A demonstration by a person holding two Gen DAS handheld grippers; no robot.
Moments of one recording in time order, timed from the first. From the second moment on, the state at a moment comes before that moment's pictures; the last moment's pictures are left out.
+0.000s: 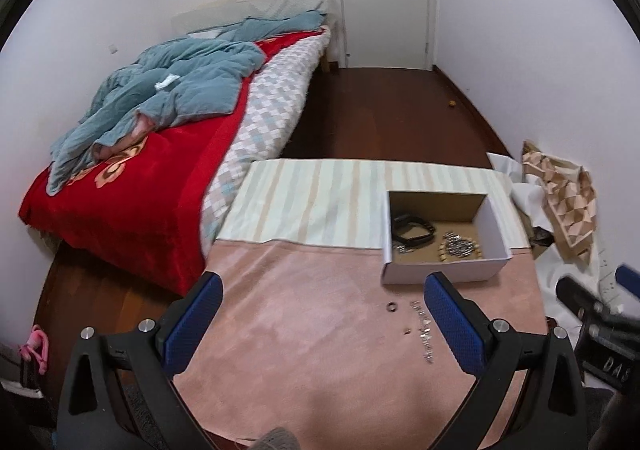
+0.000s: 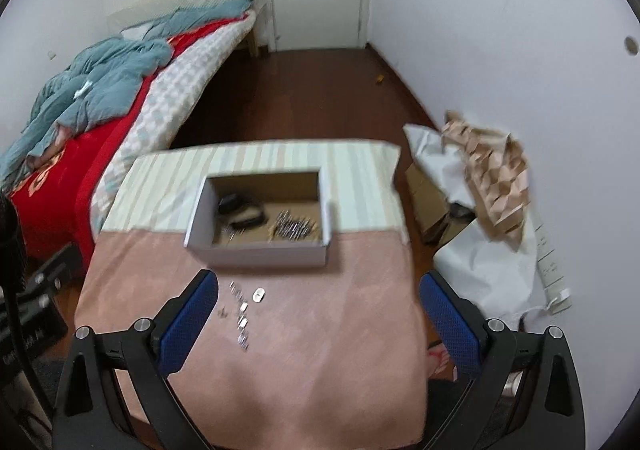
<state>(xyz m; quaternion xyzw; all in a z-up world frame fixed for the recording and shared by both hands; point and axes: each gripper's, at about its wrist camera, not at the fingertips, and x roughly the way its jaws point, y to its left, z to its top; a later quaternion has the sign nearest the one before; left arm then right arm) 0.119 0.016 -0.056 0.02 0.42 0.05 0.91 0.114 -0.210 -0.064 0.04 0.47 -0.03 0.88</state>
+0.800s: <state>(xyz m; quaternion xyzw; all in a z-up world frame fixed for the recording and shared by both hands) 0.129 0.090 -0.213 0.05 0.54 0.16 0.83 0.111 -0.123 -0.251 -0.03 0.54 0.06 0.84</state>
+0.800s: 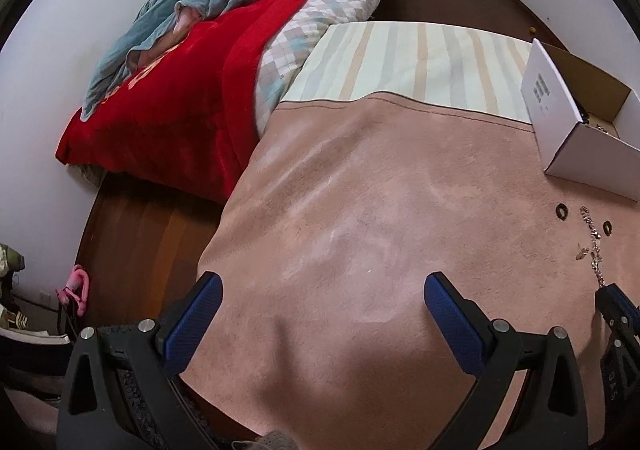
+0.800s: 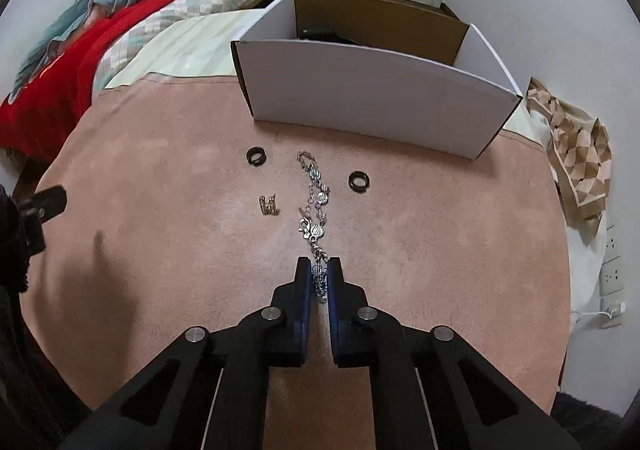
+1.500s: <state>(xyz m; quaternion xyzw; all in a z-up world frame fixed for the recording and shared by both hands) 0.157 -0.050 -0.232 0.03 0.57 -0.02 0.82 0.096 -0.249 -0.221 0.10 0.53 -0.04 0.84</state>
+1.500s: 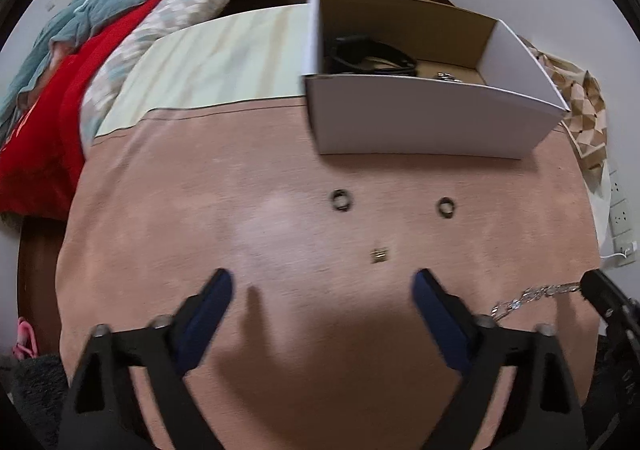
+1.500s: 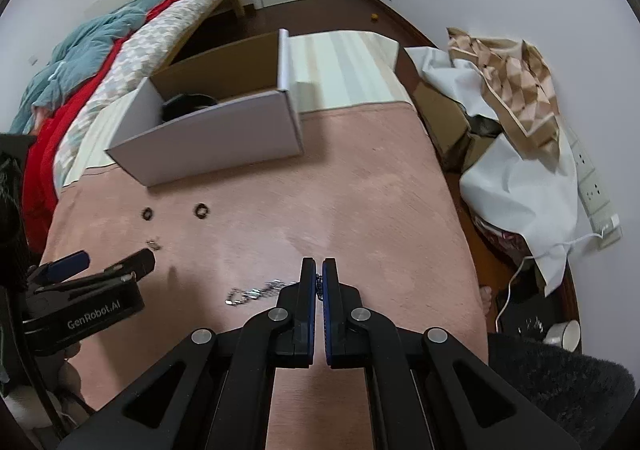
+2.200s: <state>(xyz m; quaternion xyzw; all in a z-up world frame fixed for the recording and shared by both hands) 0.162 -0.074 -0.234 0.04 0.56 -0.06 0.83 0.101 -0.260 -0.223 0.11 0.53 -0.05 0.84</state>
